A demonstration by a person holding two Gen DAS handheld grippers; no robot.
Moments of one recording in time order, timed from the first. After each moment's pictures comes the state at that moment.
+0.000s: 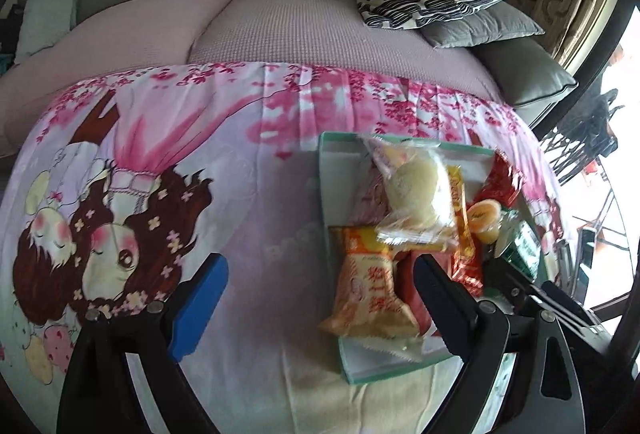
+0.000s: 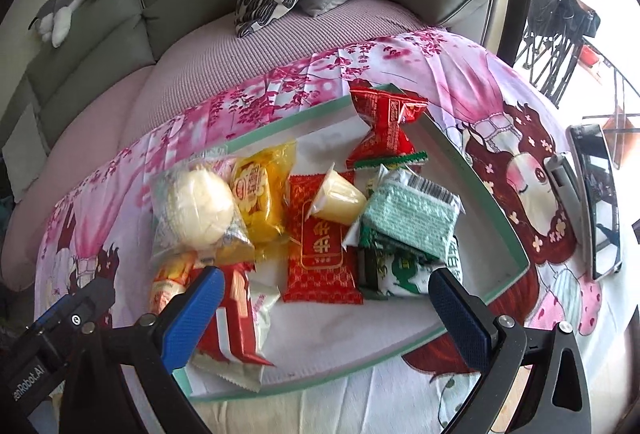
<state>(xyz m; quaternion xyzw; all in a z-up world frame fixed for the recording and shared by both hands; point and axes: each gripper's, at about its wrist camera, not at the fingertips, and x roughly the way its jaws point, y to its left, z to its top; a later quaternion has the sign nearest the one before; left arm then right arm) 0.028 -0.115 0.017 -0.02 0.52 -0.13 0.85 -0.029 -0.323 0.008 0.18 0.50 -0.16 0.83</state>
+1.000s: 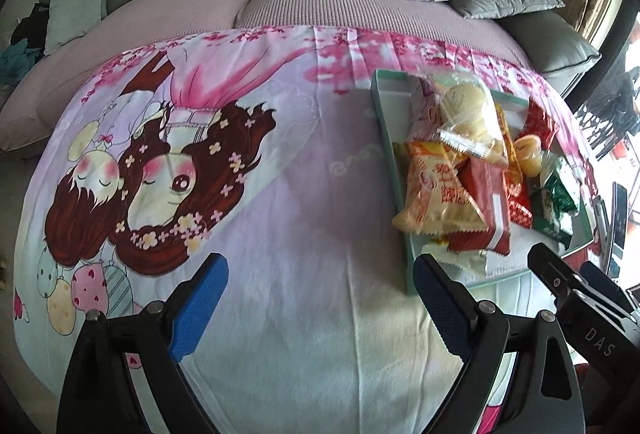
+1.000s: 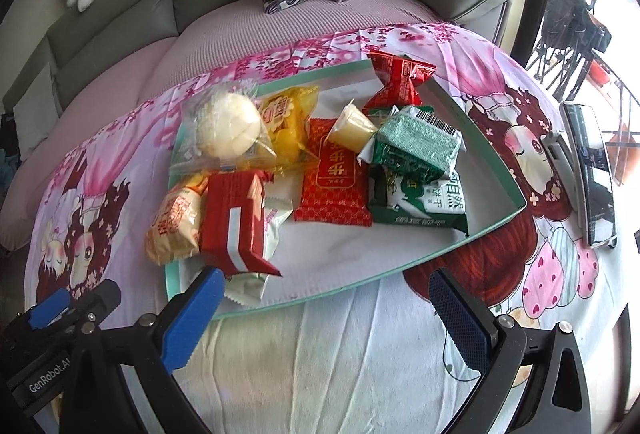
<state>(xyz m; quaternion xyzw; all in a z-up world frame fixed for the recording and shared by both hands) -0.027 -0.080 -0.007 0.02 0.54 -0.07 0.84 -0.078 -0.290 0.003 0.14 0.51 -0.13 0.84</state>
